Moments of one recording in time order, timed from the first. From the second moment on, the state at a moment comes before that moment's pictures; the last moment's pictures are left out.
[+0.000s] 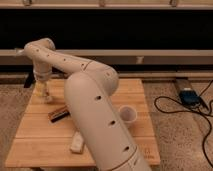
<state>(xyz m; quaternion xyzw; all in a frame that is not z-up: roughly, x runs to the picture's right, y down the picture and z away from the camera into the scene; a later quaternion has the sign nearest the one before) -0.353 -0.007 0.828 0.11 -0.37 -0.92 0.10</state>
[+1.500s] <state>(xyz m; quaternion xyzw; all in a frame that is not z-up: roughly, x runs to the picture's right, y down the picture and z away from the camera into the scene) -0.415 0.035 0.746 0.24 -0.51 -0.82 0.12</state>
